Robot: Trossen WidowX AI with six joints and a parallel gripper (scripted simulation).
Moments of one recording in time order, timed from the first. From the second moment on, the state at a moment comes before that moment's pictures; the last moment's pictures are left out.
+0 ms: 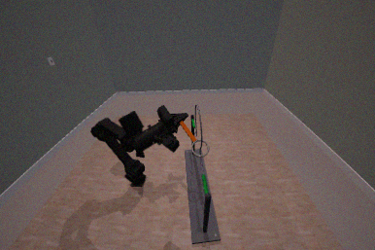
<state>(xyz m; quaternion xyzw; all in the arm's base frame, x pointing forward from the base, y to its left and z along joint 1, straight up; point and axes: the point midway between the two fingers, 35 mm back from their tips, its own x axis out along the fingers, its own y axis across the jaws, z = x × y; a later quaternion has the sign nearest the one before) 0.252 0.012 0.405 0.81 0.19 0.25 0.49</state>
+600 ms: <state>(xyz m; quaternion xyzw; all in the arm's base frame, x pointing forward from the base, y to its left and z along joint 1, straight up) 0.253 0.008 0.408 0.78 0.21 0.24 0.53</state>
